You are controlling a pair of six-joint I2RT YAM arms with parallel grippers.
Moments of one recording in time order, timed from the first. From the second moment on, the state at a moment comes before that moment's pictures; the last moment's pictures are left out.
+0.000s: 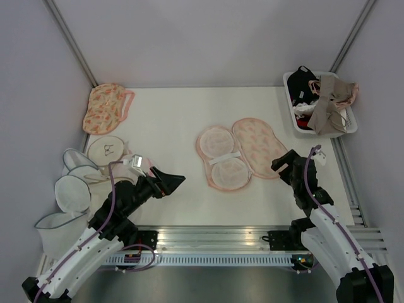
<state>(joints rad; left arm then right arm) -0.65 0.27 0.28 -0.17 0.06 -0.96 0.18 0.70 0.40 -0.26 0.27 0.80</state>
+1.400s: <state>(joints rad) -0.65 0.17 0.26 -0.26 0.05 -1.00 0.17 0.78 0.26 0.21 0.06 0.75</state>
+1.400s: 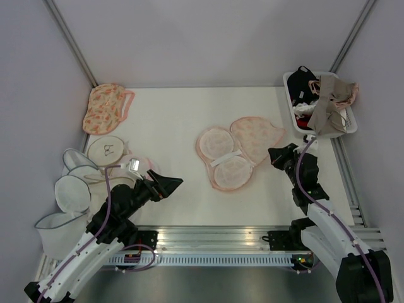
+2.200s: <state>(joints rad) -0.65 0.12 0.26 -0.31 0.01 -1.03 0.90 1.64 0.88 -0.23 -0.54 -0.13</state>
